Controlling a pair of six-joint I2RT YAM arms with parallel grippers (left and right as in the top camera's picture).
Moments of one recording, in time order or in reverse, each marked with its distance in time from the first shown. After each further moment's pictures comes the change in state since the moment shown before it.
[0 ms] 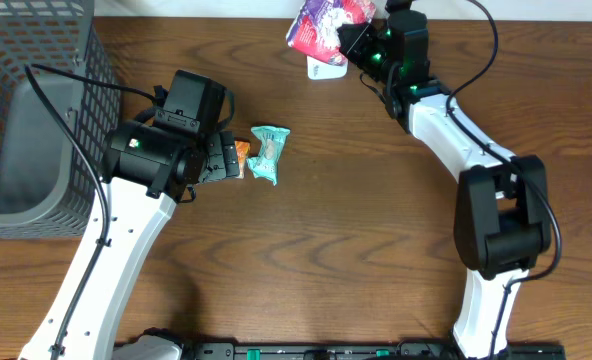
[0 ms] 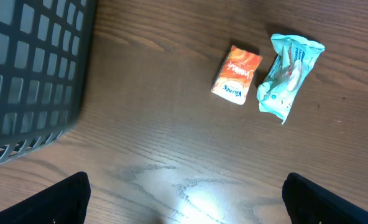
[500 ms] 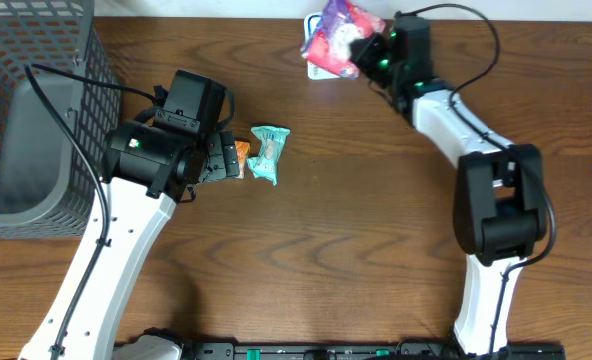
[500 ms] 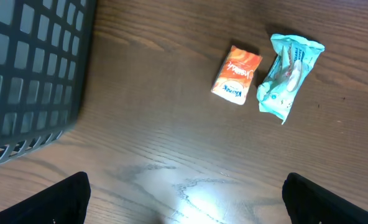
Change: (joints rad) left arm 0.000 0.000 0.000 0.000 0.000 0.000; right arm -0.065 0.066 0.050 -0.166 0.001 -0.028
